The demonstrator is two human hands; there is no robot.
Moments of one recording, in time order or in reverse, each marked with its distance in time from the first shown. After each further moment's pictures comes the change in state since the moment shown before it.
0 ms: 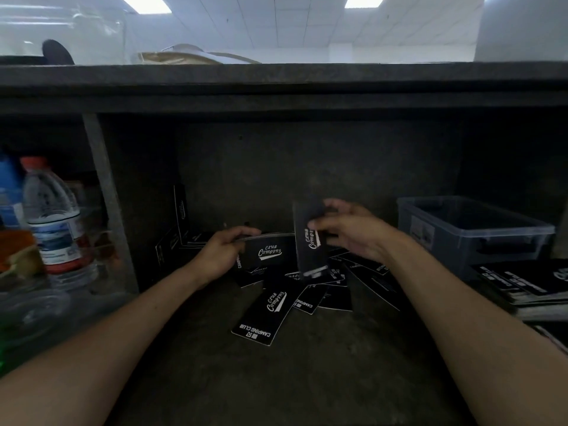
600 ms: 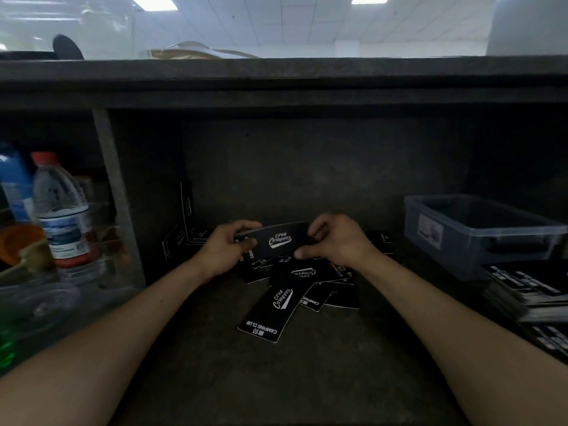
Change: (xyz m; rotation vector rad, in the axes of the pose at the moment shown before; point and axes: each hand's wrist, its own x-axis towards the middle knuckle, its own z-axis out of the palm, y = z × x) left_hand 0.000 -0.004 -0.012 0.068 0.005 0.030; right_hand -0.002 0.021 0.029 -0.851 0.206 -0.103
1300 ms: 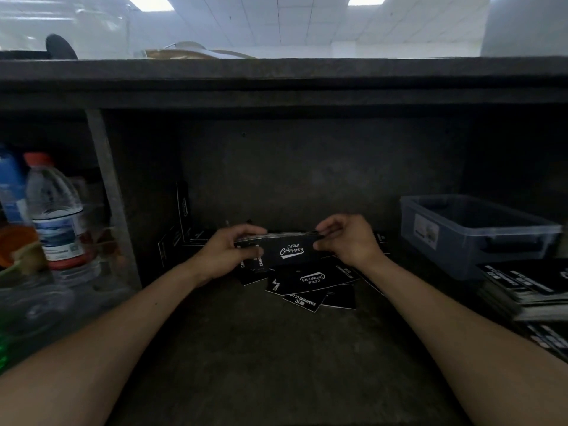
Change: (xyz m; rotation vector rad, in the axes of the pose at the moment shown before) left_hand -0.005 0.005 0.003 -0.015 -0.093 -0.031; right_hand 0.014 0.034 0.002 0.268 0.166 0.020
